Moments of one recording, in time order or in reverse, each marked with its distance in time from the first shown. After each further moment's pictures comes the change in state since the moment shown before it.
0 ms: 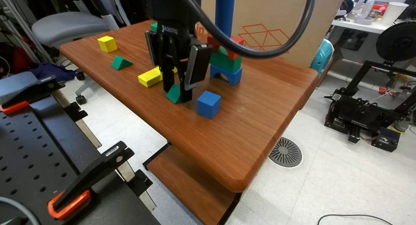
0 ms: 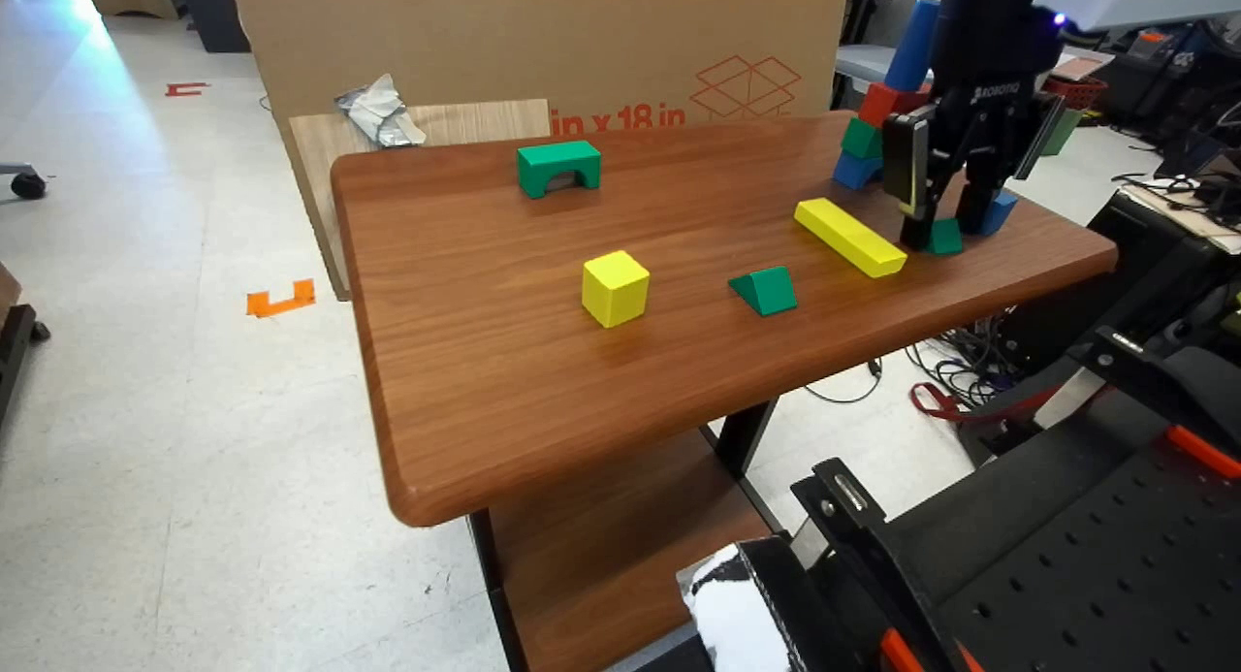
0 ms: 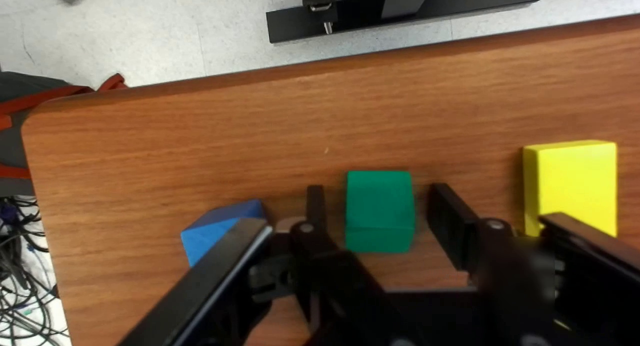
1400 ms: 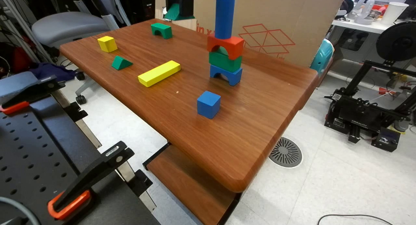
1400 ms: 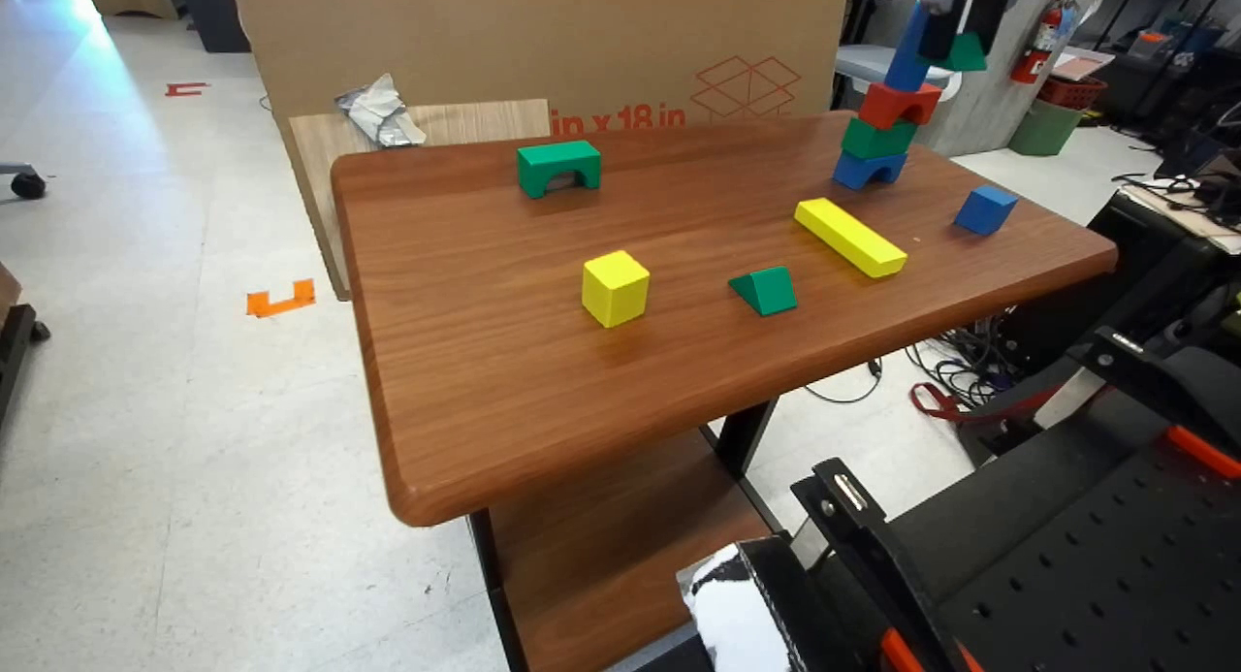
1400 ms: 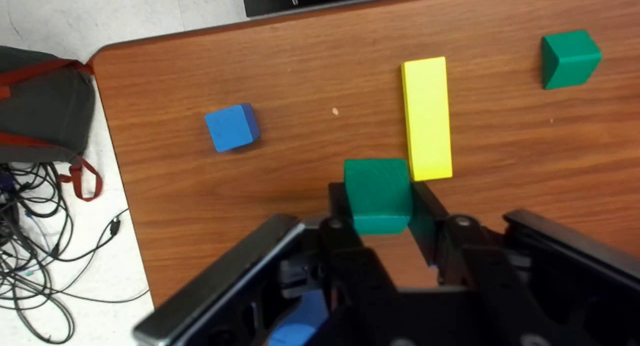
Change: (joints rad) arm 0.006 -0.198 0.030 0.105 0.085 -0.254 -0.042
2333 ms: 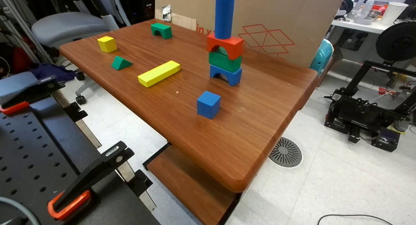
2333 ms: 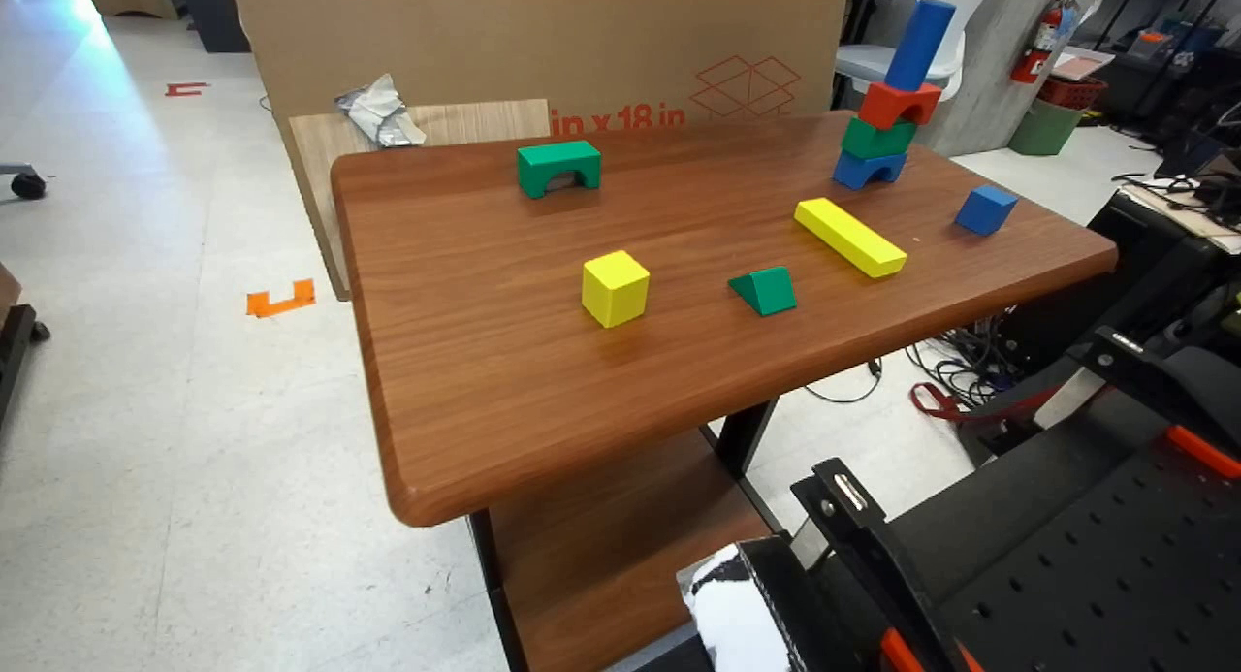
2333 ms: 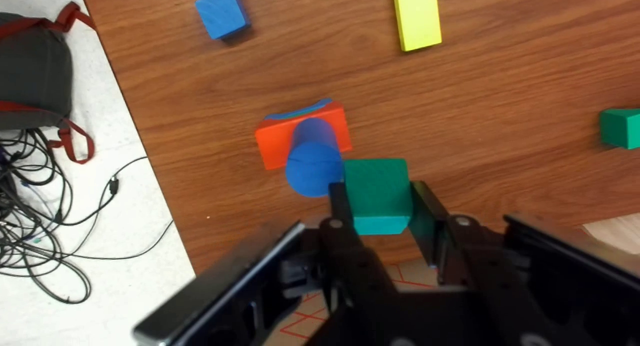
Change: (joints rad) arm -0.024 0.073 -0.010 0.197 0.082 -0.002 0.011
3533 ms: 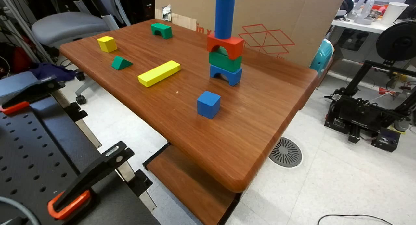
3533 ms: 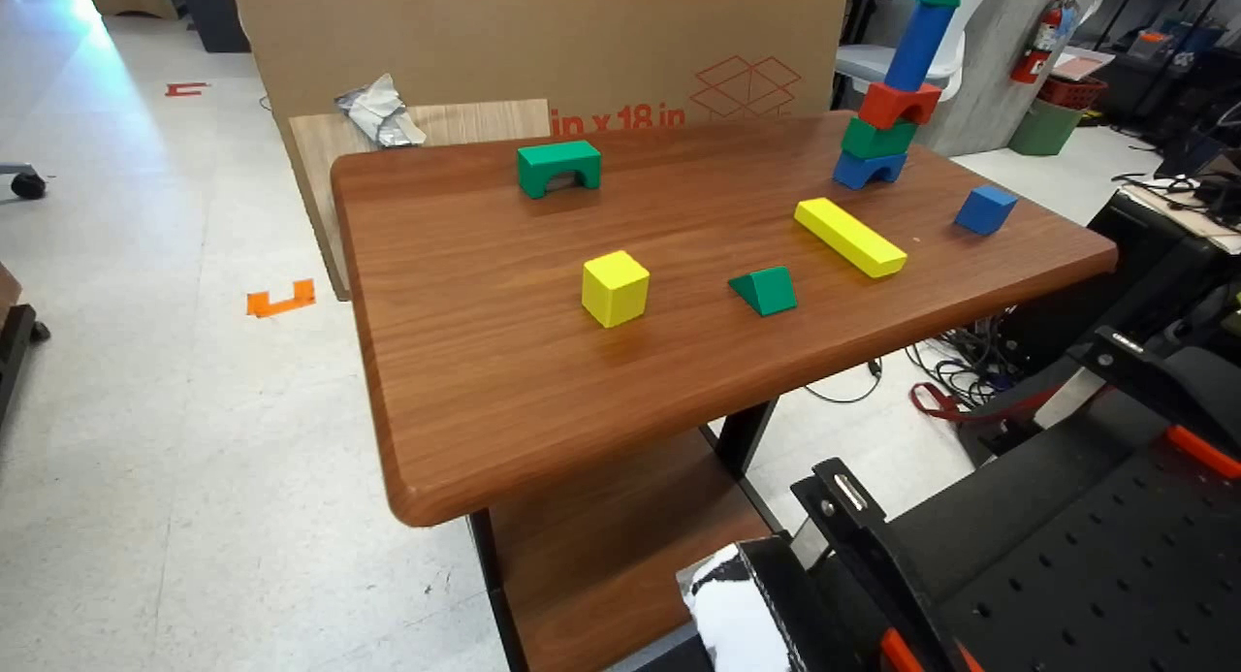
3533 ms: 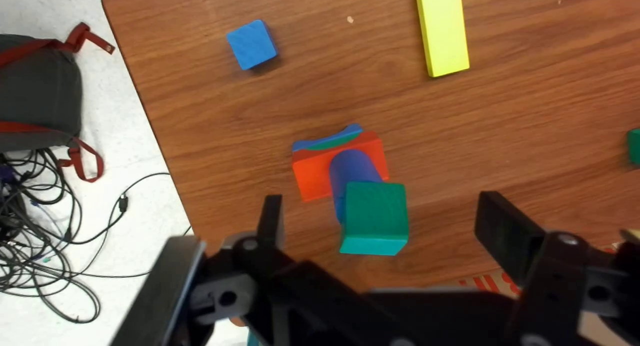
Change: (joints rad) arm -0.033 -0.024 -0.008 -0.050 0.005 0.000 -0.024
